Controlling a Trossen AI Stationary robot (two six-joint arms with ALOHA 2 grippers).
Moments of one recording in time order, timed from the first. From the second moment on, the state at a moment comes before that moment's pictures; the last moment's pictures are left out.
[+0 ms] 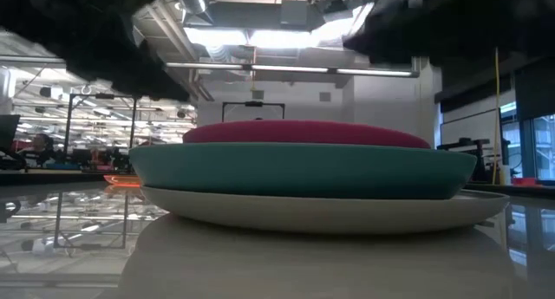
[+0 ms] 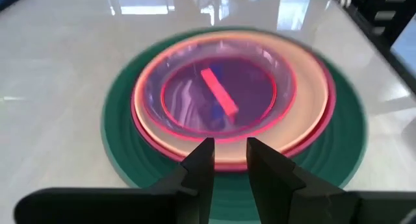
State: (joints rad) left arm -0.53 1.43 0.52 0.36 -0.53 -0.31; right arm 0.44 1.59 0.59 0.72 0.10 -0.23
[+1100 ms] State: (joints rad) left arm 0.26 1.12 0.52 -0.45 -0.38 -0.17; right arm 0.44 1.27 0.59 0.25 0.31 -0.18
